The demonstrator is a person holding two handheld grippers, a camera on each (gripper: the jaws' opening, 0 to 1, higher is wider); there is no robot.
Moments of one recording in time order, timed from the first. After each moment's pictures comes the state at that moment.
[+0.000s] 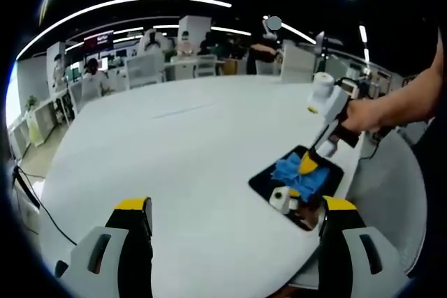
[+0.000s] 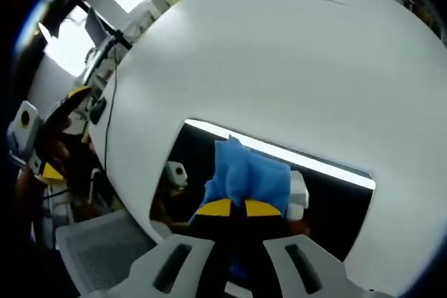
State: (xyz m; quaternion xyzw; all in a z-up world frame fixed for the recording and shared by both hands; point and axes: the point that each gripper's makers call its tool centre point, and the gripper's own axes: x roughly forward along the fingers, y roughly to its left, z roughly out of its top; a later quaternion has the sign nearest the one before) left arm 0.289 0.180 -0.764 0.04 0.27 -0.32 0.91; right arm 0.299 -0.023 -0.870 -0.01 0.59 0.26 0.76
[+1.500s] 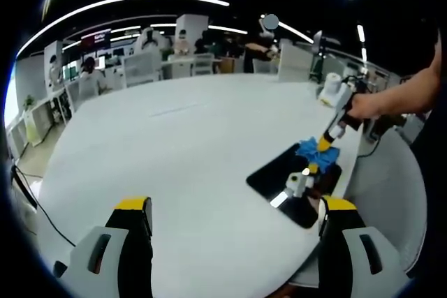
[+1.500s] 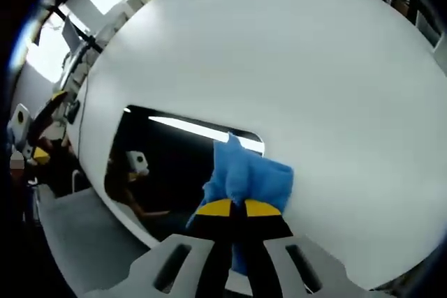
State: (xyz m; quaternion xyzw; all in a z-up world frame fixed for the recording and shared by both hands) left arm 0.290 0.178 -0.767 0.04 0.27 -0.33 0.90; right arm 0.299 -0.133 -0.871 -0.03 0.61 0.19 0.77
